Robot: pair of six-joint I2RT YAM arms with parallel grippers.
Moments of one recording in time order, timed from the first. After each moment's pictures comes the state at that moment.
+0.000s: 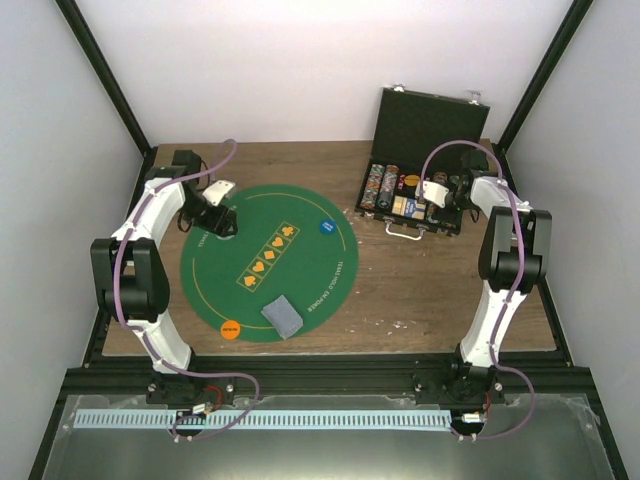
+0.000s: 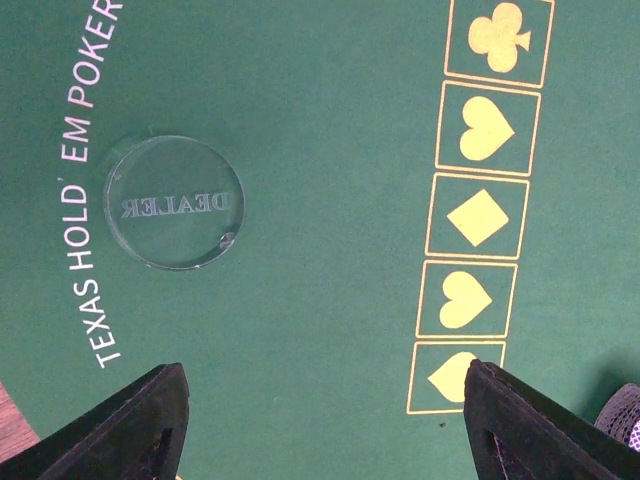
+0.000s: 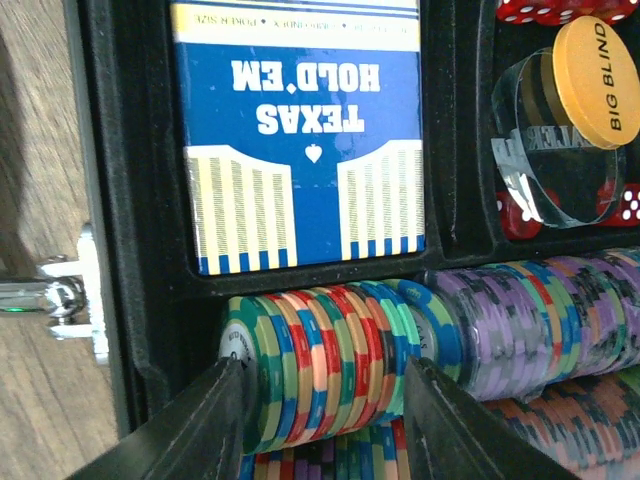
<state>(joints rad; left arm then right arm) -0.01 1.78 1.47 -1.06 0.28 0.42 -0.11 2.02 1.49 -0.66 -0.26 -1.37</state>
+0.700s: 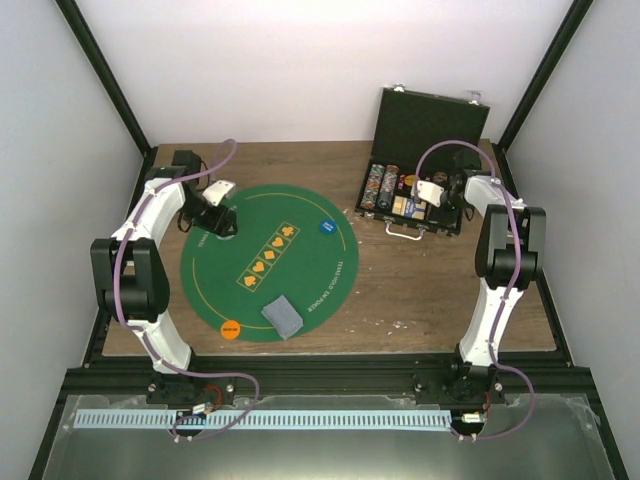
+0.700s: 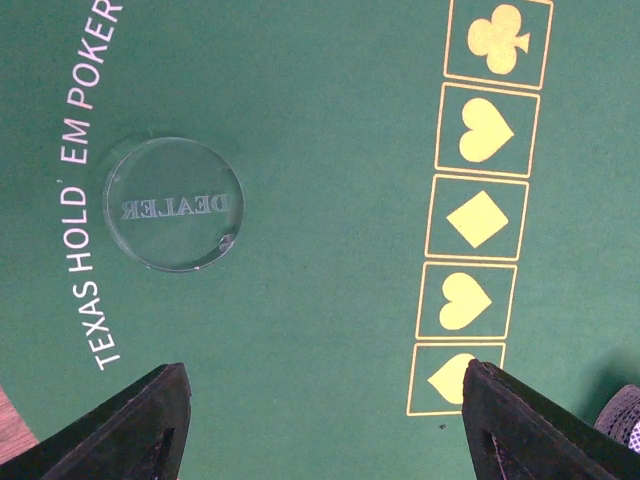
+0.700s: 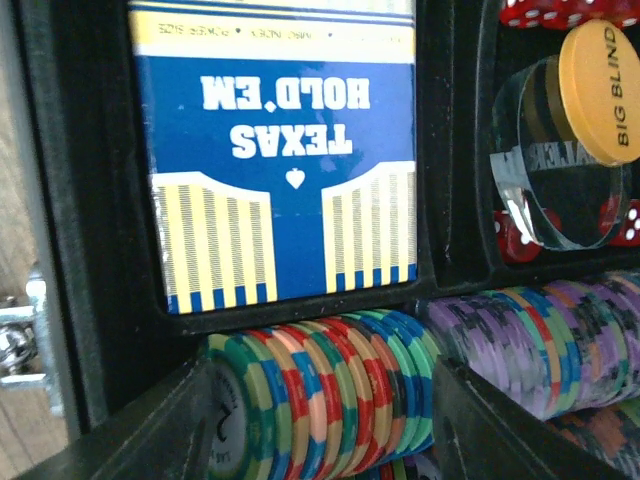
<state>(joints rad) -0.01 1.78 1.47 -1.06 0.28 0.42 -0.08 2.04 1.51 -0.64 -0.20 -1.35</state>
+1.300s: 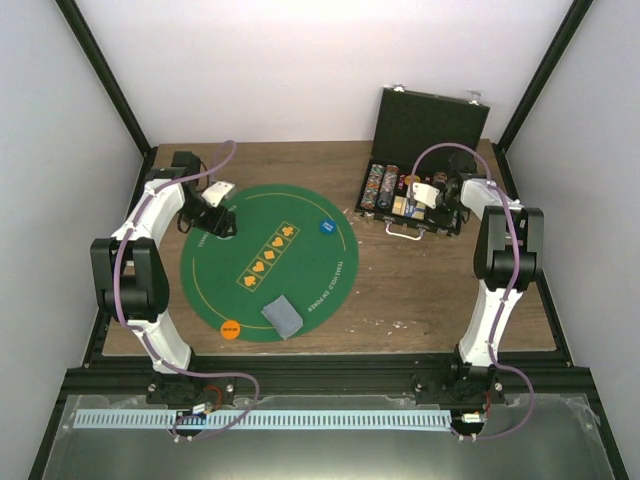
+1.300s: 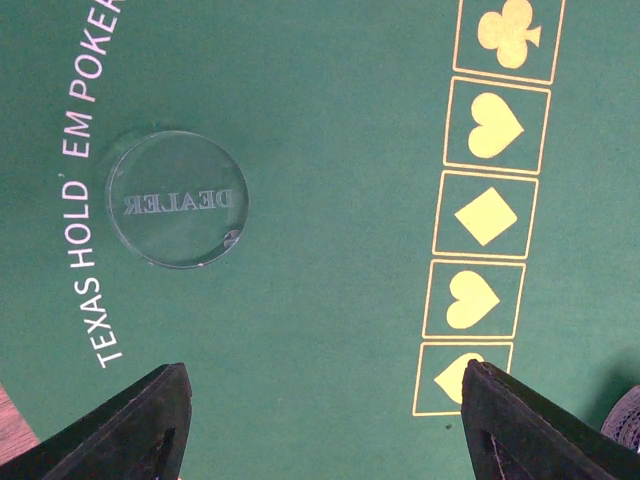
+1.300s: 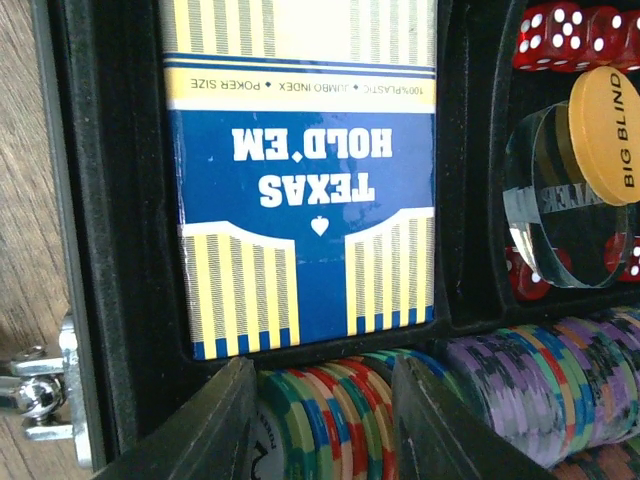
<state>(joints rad) -0.01 1.78 1.46 -1.05 0.28 0.42 -0.07 2.03 1.46 -0.59 -0.20 -1.34</state>
